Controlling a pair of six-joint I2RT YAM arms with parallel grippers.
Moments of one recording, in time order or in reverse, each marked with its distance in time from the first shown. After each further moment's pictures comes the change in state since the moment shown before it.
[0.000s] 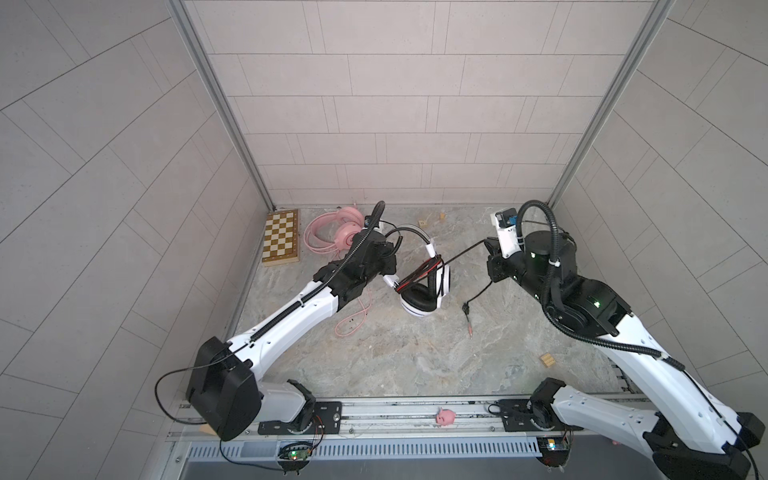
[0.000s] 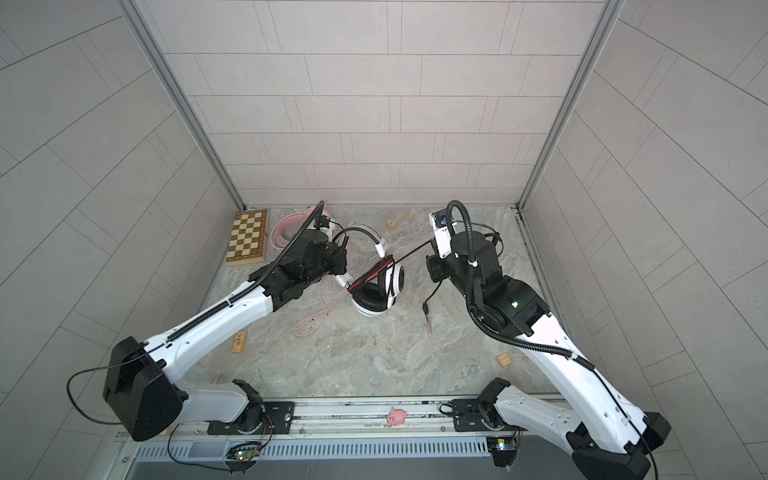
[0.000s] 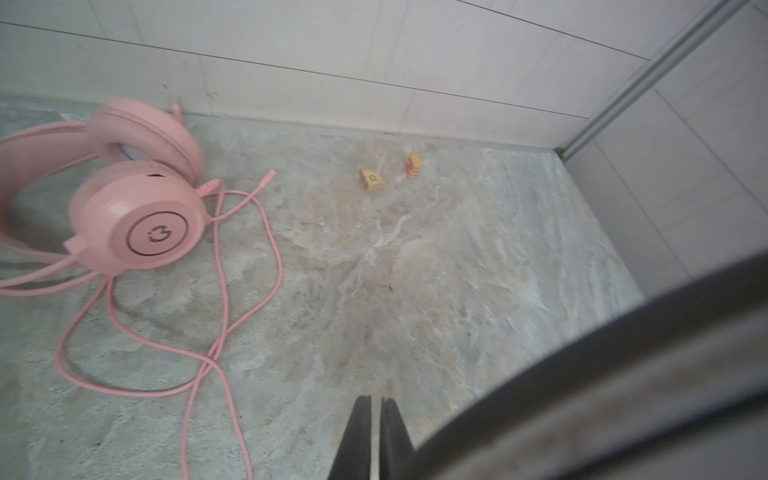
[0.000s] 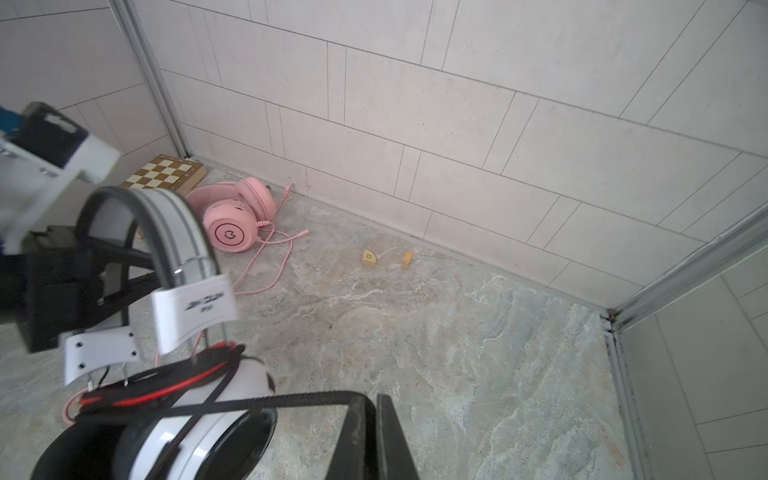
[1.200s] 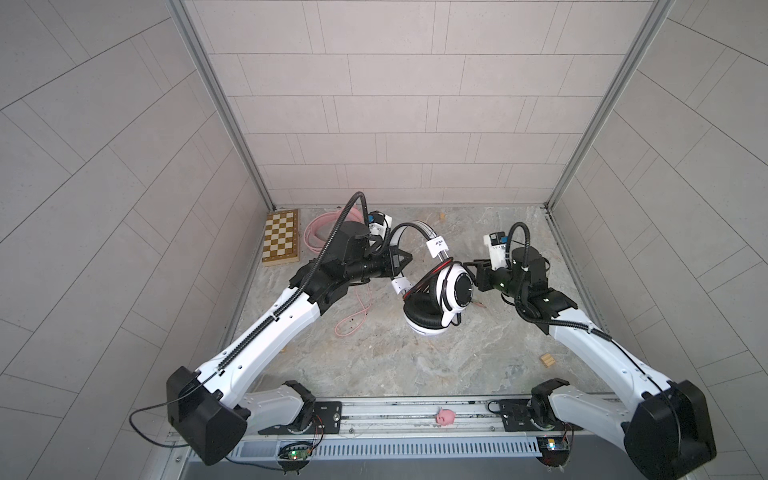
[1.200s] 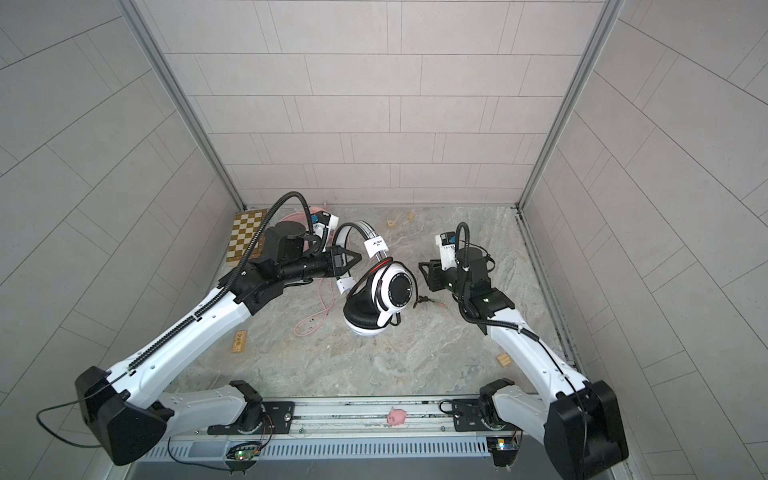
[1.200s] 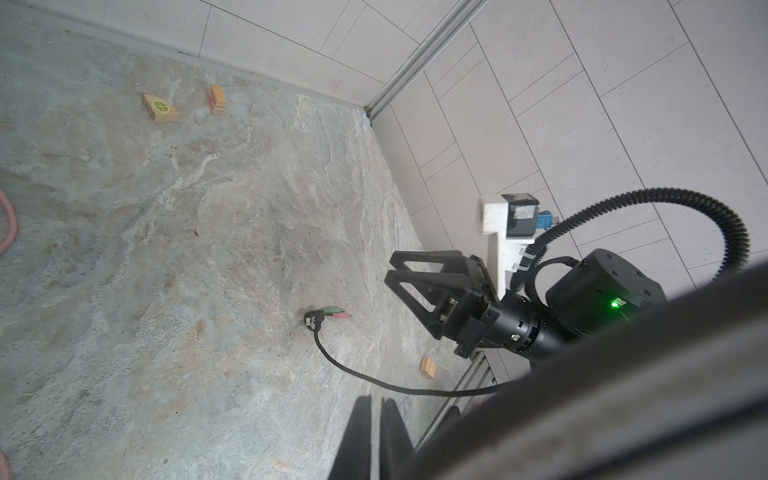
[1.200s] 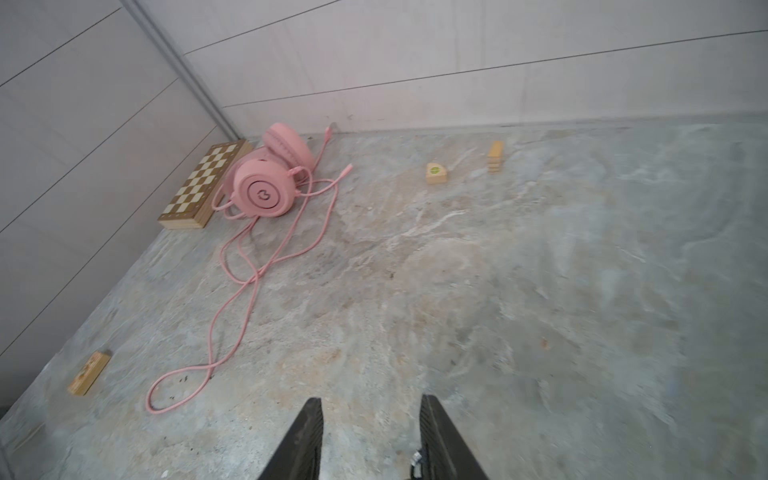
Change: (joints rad) left arm 0.020 -0.106 0.084 -0.068 0.489 -0.204; right arm -0.302 0.013 -0.547 0.510 -0.483 0.225
